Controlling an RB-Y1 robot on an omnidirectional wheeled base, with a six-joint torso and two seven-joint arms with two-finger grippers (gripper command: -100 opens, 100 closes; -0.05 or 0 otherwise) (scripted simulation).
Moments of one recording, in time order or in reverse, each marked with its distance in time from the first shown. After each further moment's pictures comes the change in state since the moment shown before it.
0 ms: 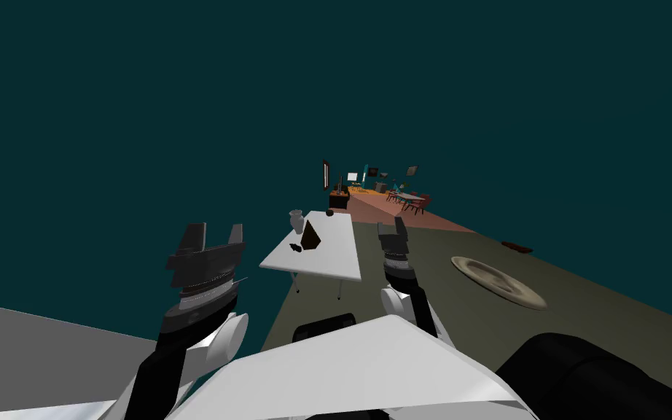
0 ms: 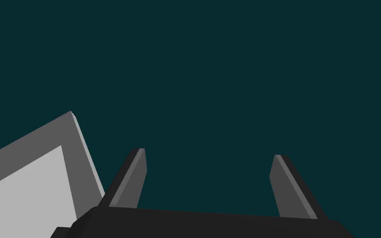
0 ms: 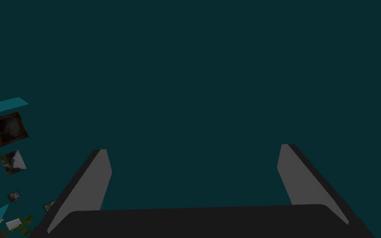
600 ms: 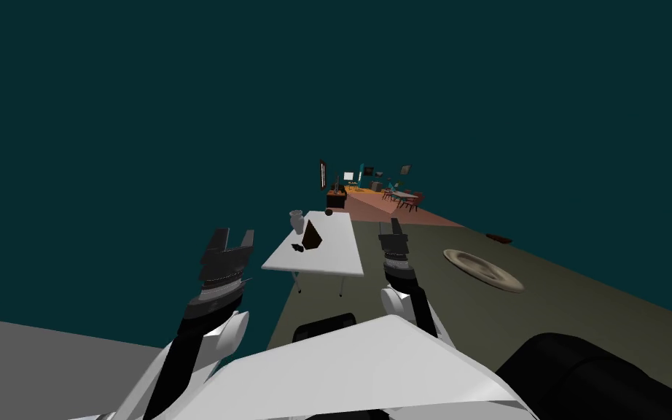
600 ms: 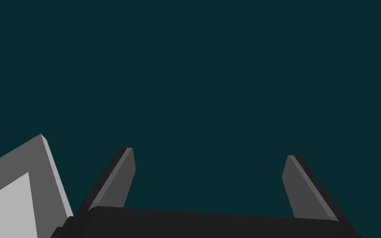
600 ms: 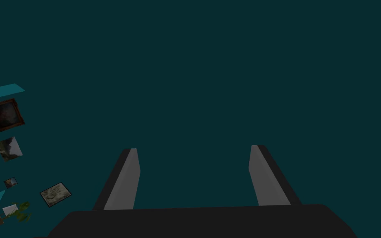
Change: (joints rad) left arm -0.046 0.056 0.036 0.158 -0.042 -0.027 -0.017; right arm 0.000 0.000 0.000 0.000 0.000 0.000 0.000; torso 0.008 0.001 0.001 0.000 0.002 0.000
